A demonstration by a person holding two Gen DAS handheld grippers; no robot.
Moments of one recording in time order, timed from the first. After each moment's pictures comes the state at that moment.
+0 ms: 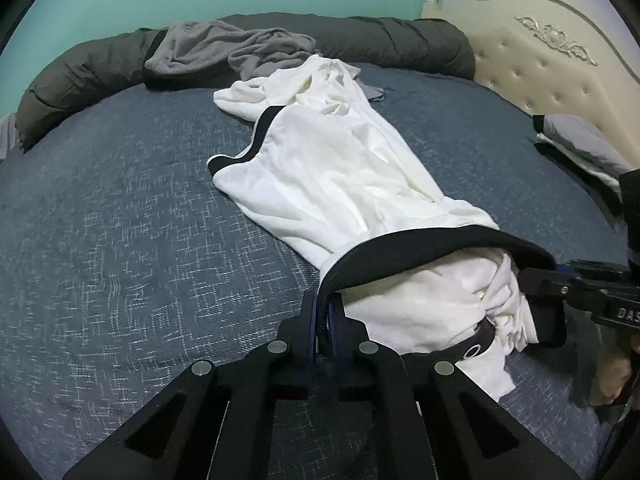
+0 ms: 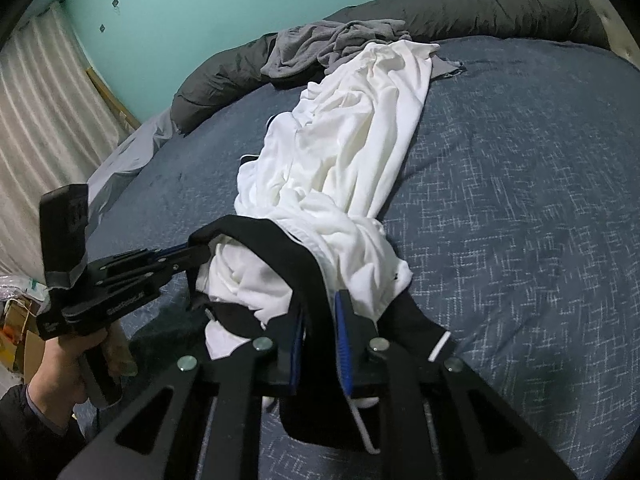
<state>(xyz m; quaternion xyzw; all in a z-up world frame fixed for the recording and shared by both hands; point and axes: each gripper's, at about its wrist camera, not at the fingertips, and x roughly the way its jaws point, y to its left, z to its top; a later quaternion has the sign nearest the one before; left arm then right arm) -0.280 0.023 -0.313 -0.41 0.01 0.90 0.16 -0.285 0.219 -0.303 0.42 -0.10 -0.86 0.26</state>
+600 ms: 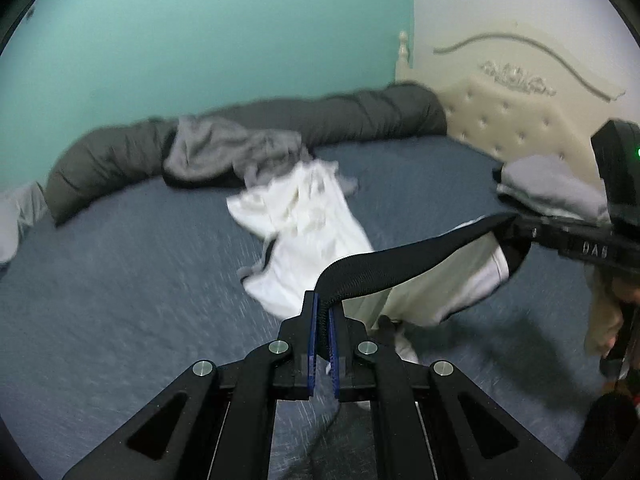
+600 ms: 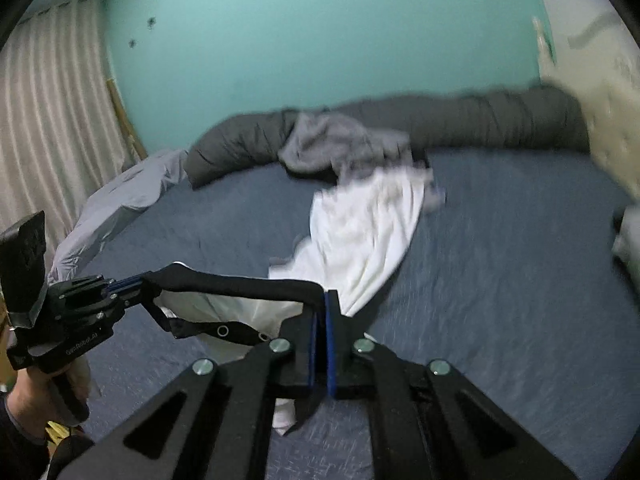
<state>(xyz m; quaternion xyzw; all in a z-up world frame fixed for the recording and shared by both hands) -0.196 0.025 -0.137 -0.29 0.05 0.94 0.15 -0.236 0.225 -0.112 0.30 -0.03 -0.93 0.23</state>
